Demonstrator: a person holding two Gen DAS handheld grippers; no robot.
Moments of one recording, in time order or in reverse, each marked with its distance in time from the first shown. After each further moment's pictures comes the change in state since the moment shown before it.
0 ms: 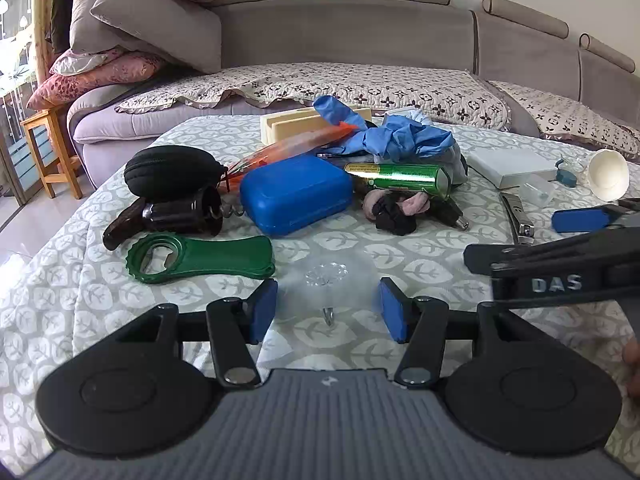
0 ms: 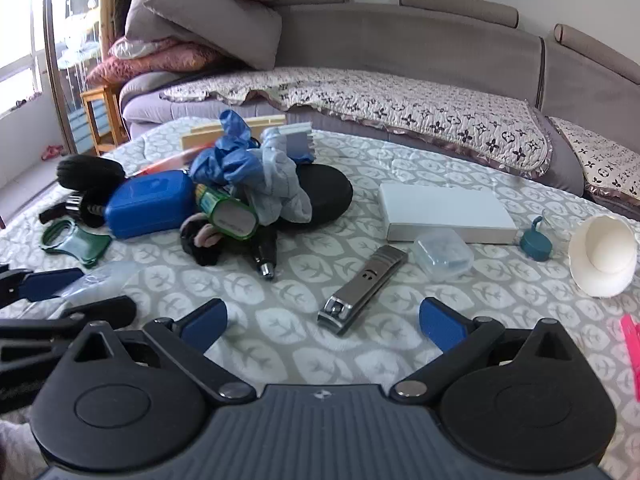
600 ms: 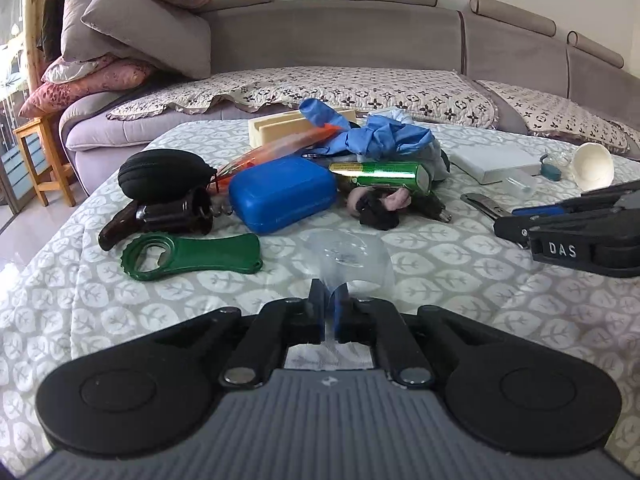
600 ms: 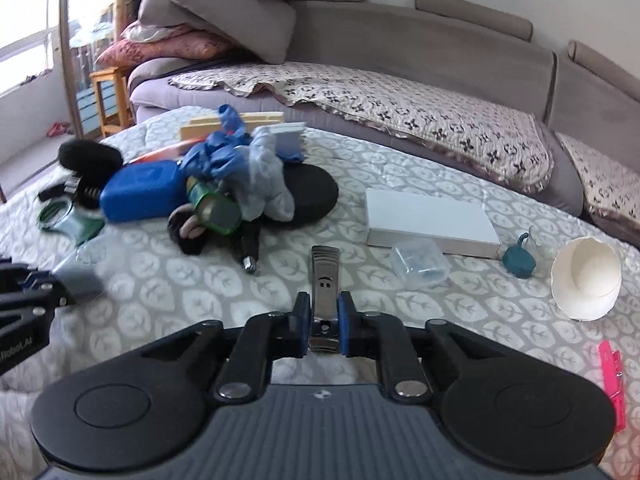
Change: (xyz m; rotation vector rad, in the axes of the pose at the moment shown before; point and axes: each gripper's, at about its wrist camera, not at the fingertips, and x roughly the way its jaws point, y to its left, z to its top) left arm -0.007 -0.006 -0.004 0.021 -0.011 -0.025; right arm -0.017 -0.012 -0.002 -0.079 -0.021 0.017
